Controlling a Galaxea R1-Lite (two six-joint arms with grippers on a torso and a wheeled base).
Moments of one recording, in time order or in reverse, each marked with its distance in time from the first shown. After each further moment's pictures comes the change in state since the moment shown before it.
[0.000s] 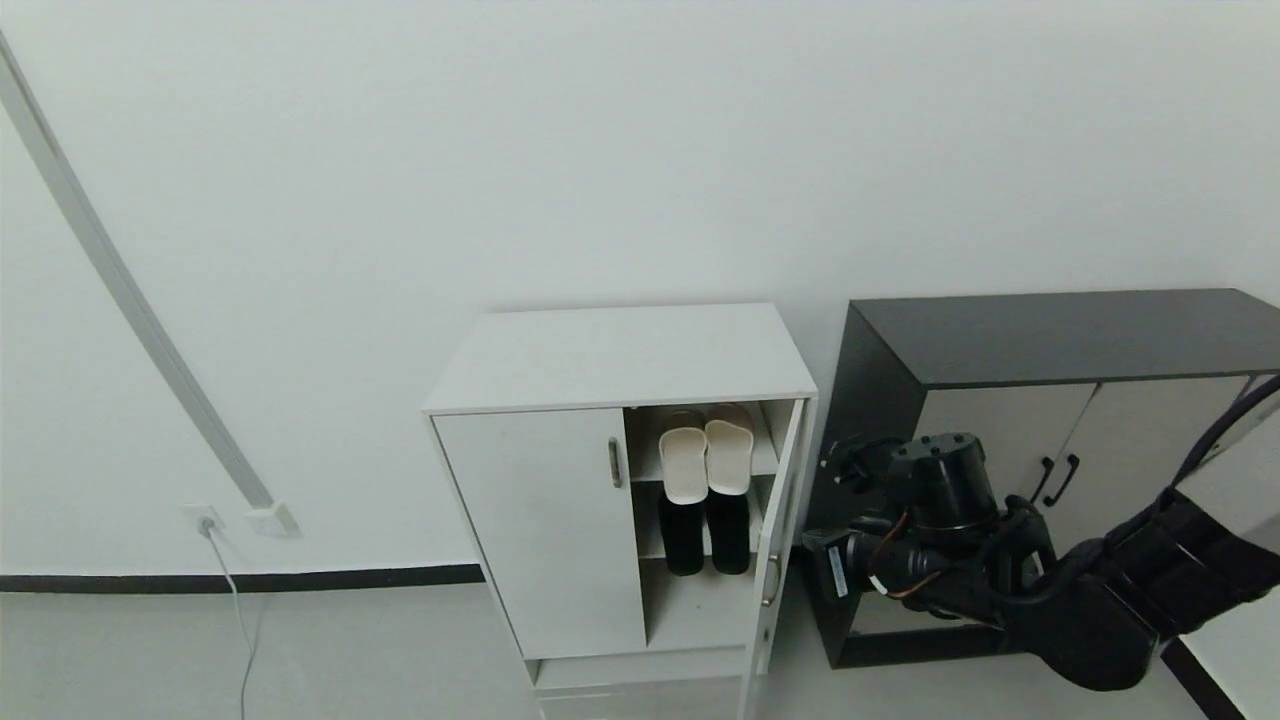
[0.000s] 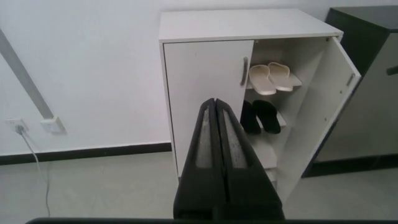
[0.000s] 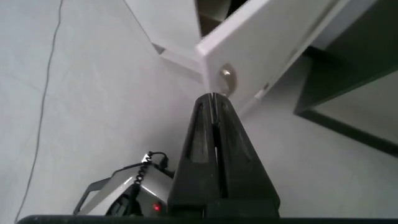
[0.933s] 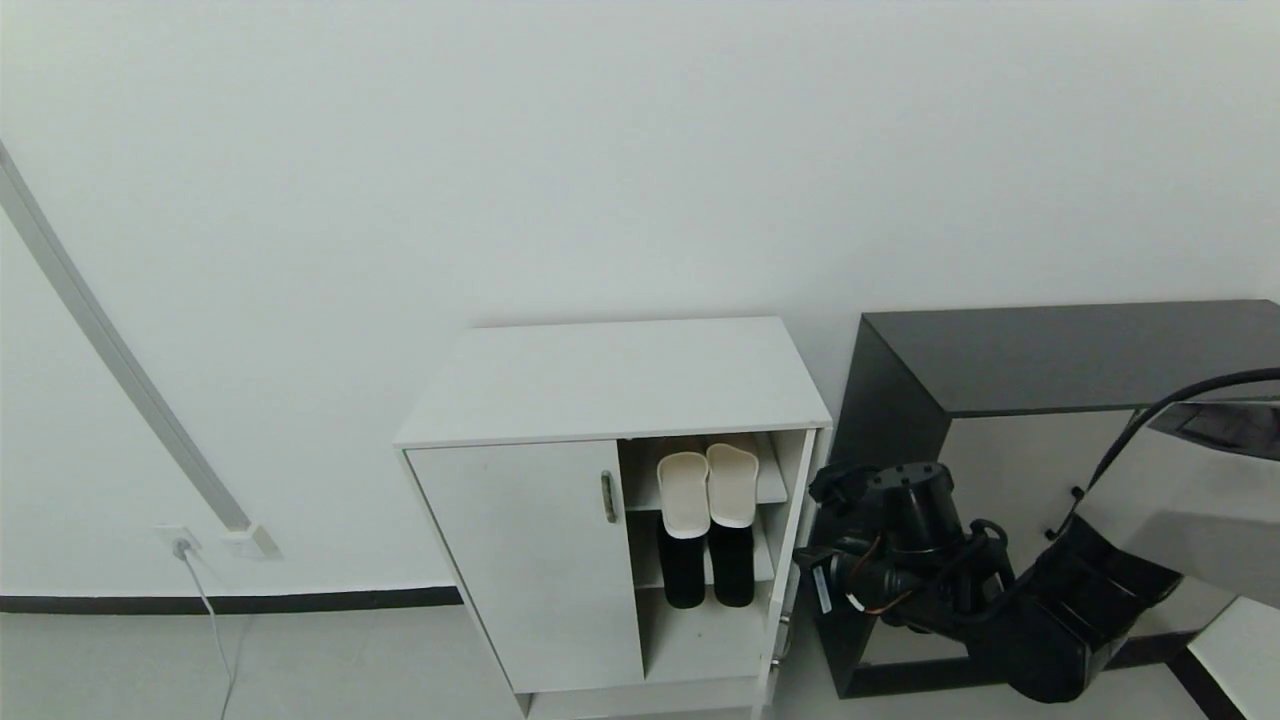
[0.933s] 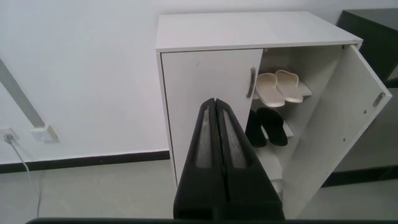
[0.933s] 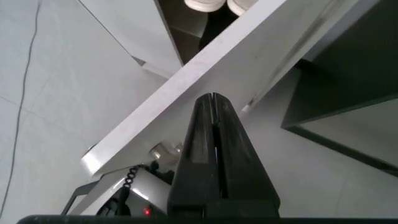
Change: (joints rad) left arm 0.000 0.000 0.000 -0.001 0.001 -0.003; right arm 0.002 0.149 -0.016 -0.124 0.003 -0.010
